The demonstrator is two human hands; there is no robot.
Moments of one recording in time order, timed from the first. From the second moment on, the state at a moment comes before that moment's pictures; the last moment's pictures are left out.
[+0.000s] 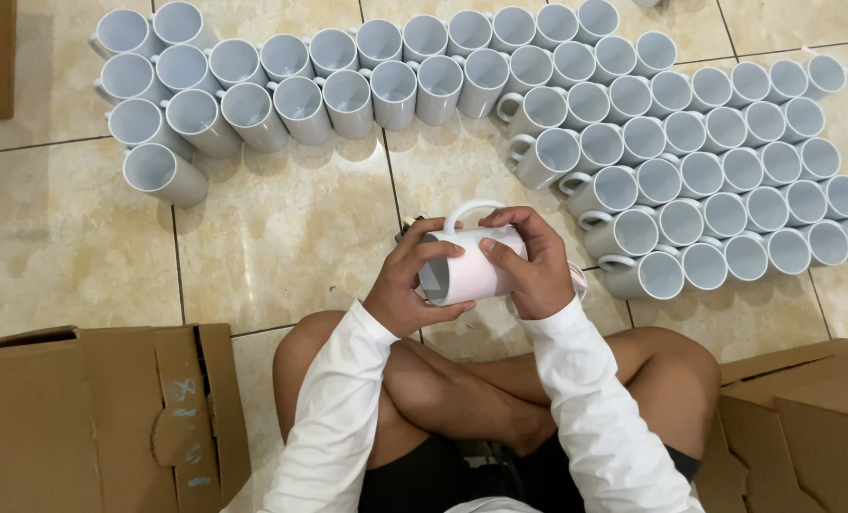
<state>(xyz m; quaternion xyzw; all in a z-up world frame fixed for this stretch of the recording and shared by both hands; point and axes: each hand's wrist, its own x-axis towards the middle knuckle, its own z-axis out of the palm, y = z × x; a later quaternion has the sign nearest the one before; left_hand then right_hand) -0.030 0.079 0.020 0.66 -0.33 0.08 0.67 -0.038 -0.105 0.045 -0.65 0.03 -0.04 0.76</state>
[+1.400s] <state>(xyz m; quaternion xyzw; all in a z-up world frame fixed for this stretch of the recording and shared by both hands) -0.013 0.087 0.020 0.61 -0.24 0.10 0.75 -0.036 -0.106 -0.095 -0.94 0.05 0.07 0.32</state>
